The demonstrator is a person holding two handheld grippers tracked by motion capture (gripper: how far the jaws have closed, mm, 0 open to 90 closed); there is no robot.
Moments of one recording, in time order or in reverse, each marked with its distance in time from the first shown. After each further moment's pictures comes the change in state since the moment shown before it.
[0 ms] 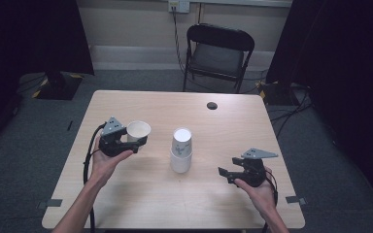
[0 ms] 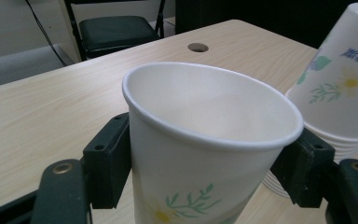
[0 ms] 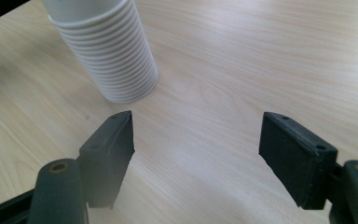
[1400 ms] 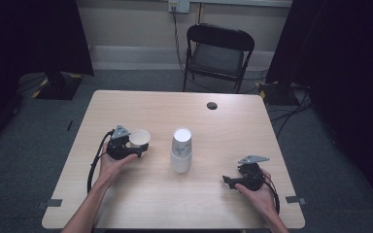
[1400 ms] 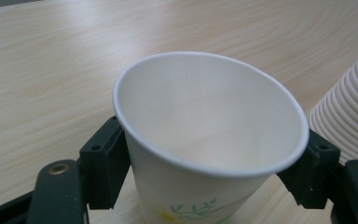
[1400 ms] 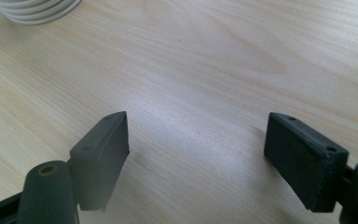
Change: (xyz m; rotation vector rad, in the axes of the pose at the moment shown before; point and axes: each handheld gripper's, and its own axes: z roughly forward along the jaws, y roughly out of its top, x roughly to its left) left arm 0.022 -0.050 0.046 0.119 0.030 -0.048; right arm -0.026 -0.038 0.032 0.180 -0.110 -0.011
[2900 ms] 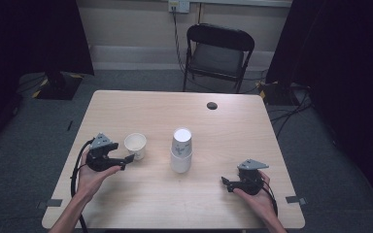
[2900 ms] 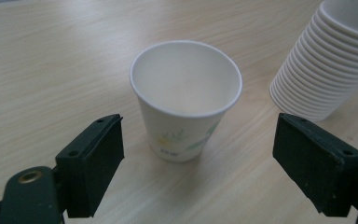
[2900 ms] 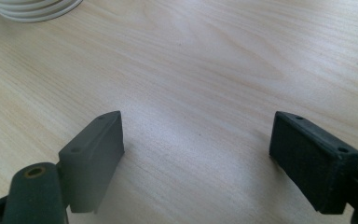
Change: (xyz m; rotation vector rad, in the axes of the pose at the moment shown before) left arm -0.007 -0.015 -0.077 0.019 -0.007 -0.020; right arm 0.007 -0.013 0.004 -0.091 -0.052 -0.051
